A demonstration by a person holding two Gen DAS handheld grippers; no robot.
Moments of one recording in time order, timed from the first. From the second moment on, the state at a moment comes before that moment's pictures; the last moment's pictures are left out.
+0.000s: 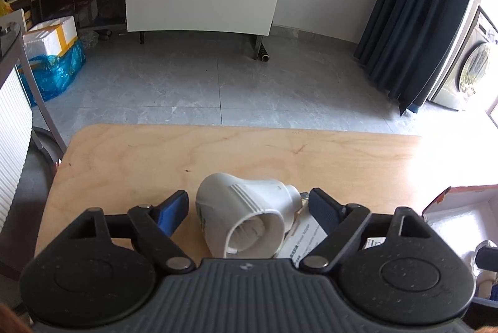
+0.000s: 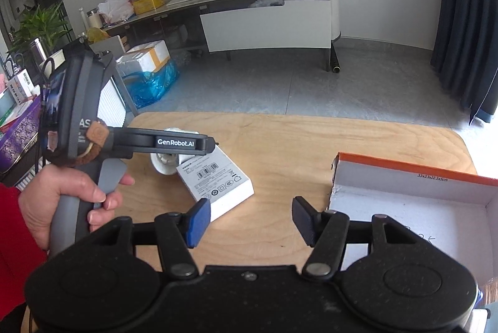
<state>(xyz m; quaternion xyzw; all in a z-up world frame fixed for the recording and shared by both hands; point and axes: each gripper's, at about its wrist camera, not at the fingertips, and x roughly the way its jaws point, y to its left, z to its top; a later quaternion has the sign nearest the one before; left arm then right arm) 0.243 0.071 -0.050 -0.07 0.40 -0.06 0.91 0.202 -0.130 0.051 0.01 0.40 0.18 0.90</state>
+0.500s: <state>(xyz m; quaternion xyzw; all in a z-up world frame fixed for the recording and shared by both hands) 0.219 0.081 -0.055 -0.01 0.39 -0.08 0.92 0.223 -0.108 0.041 -0.02 0.41 0.21 0.89</state>
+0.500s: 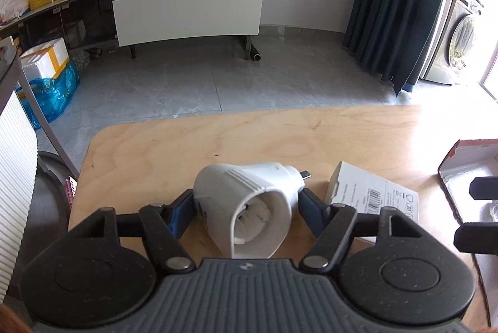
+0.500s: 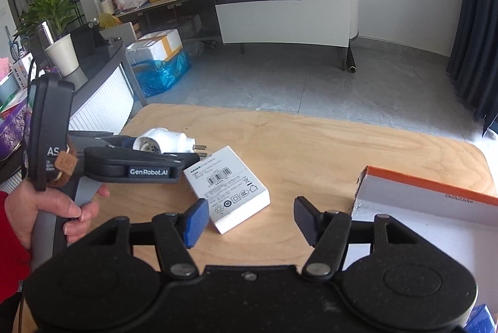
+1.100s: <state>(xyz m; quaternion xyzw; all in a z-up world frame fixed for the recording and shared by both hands) 0.194 0.105 -0.041 -0.04 0.38 -0.03 0.92 0.271 -0.050 0.001 -0.10 0.45 0.27 0.85</state>
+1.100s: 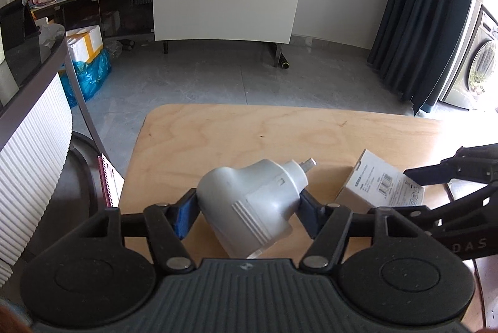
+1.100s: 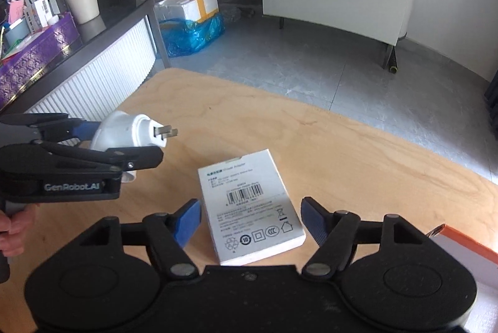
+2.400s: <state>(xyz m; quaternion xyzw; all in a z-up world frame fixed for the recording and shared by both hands) 0.057 0.033 0.037 -0.05 0.34 0.02 0.94 0.074 -0.127 0.105 0.00 0.38 0.13 0.91</state>
